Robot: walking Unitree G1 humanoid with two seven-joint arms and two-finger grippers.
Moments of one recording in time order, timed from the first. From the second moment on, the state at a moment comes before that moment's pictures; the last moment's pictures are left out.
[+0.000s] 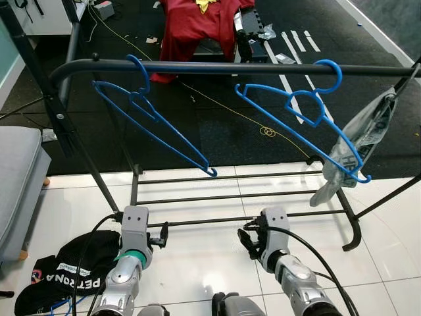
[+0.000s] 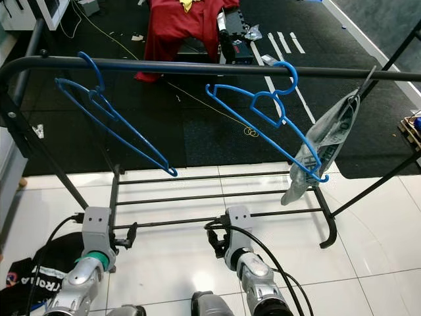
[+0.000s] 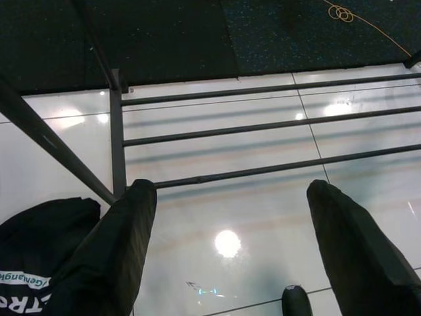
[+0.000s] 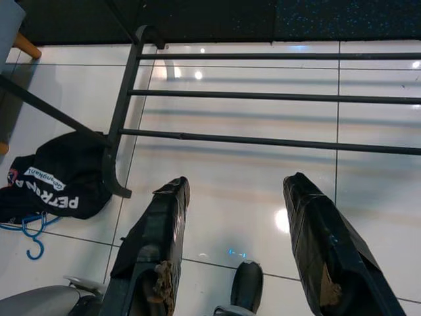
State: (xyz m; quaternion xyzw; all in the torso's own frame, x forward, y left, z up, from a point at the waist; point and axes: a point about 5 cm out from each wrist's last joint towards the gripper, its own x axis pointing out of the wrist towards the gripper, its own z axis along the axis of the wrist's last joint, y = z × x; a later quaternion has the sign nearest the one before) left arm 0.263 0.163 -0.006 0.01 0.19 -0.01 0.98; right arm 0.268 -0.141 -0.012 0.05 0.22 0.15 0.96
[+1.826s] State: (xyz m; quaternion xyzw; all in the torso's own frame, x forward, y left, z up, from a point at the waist) left arm 0.257 0.175 -0.009 0.01 0.19 0.01 0.98; right arm 0.277 -0.158 -0.003 0.06 0.20 0.12 0.97
